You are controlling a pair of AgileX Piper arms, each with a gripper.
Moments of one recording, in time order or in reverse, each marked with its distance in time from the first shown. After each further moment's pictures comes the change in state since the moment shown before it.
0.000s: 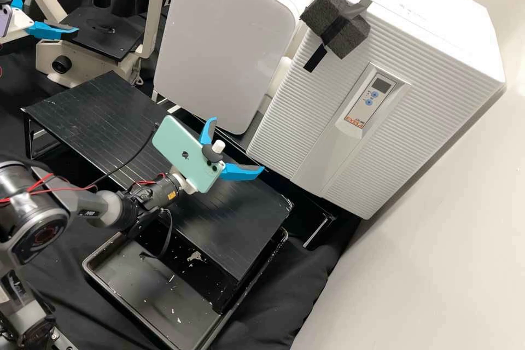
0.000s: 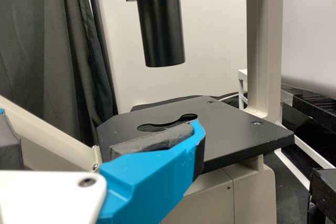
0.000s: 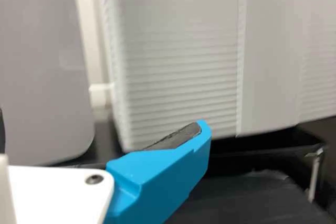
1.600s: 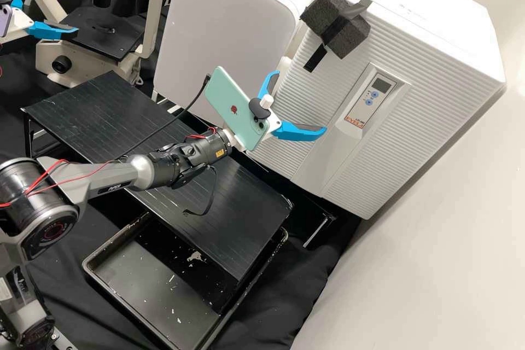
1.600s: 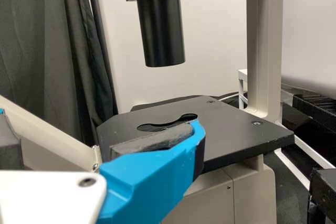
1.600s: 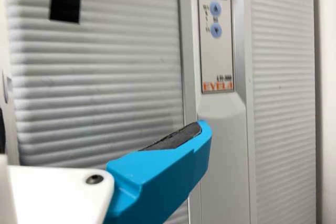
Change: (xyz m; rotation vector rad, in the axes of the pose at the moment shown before) left arm 0.000 0.000 0.000 0.000 0.000 0.000; right arm 0.083 0.075 -0.064 -0.031 0.032 0.229
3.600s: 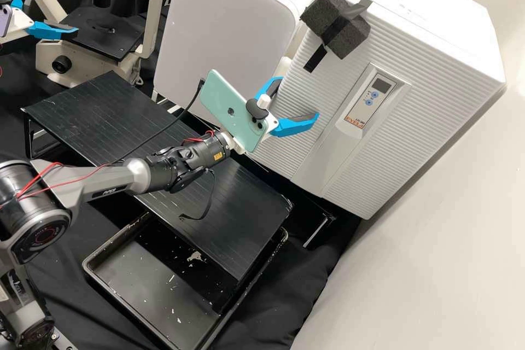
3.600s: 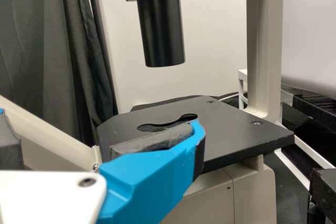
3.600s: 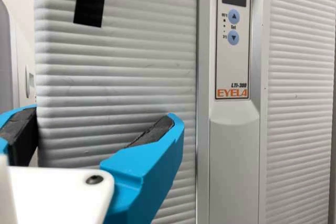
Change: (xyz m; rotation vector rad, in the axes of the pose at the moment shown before) left arm 0.000 0.000 0.000 0.000 0.000 0.000; right arm -0.007 0.008 0.004 -0.050 0.001 -0.016
